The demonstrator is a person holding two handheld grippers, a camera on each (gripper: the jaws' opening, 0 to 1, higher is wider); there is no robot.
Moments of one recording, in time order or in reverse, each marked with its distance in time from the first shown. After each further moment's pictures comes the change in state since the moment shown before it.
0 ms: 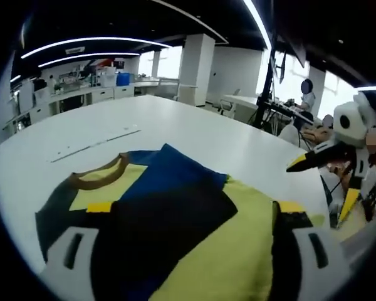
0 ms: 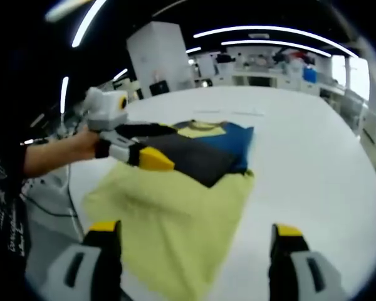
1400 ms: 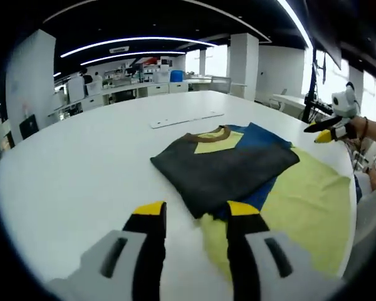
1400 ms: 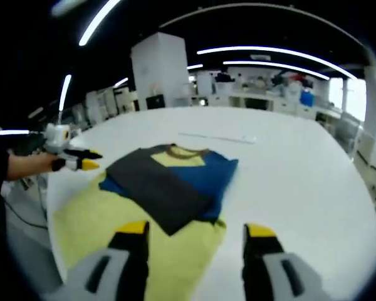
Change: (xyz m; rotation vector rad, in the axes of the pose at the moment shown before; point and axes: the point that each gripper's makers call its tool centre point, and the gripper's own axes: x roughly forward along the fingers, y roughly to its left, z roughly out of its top) left arm -0.149 0.134 -0.077 -0.073 0.027 0.345; right arm 0.050 -0.061 0.054 -0.075 -0.127 -0.082
